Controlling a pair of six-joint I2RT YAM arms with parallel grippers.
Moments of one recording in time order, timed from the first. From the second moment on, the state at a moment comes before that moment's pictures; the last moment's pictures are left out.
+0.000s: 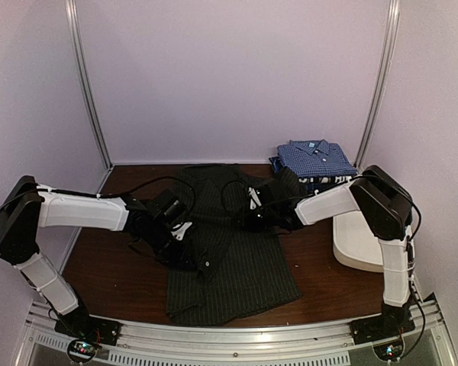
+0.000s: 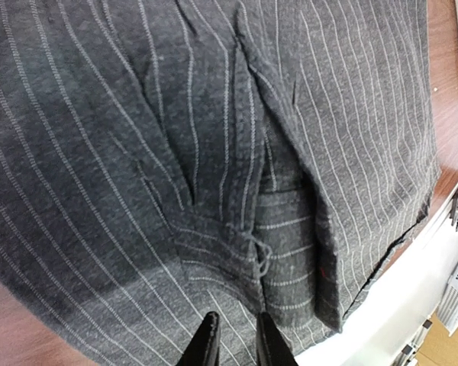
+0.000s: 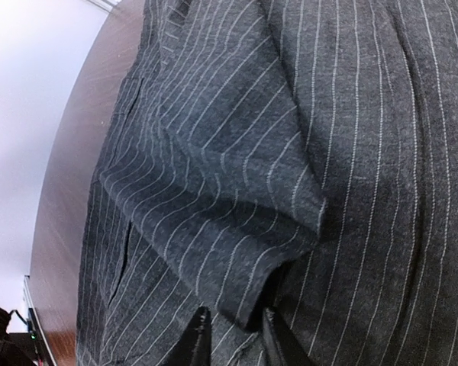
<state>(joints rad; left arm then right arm) -0.80 1.62 0.95 -0.53 0.38 -0.58 0.74 2.11 1.26 0.20 -0.23 0.71</state>
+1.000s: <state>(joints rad) -0.46 1.30 0.84 -0.59 0.19 -0.70 1.31 1.92 1.32 -0.24 0.34 0.12</state>
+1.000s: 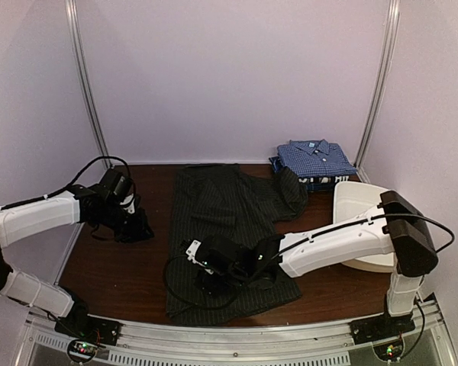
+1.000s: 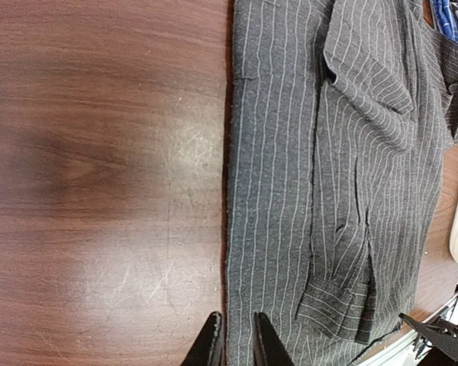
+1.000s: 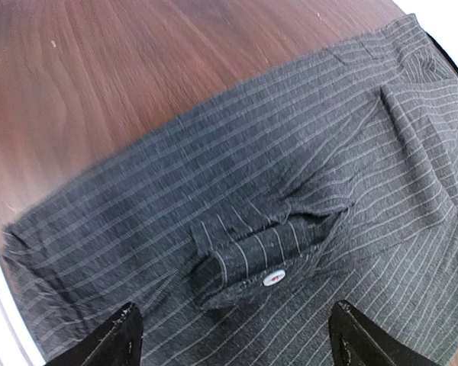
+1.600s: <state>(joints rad) -0.44 1.30 0.84 -0.59 0.17 -0.69 1.32 2.09 1.44 -0.29 0.56 0.08</state>
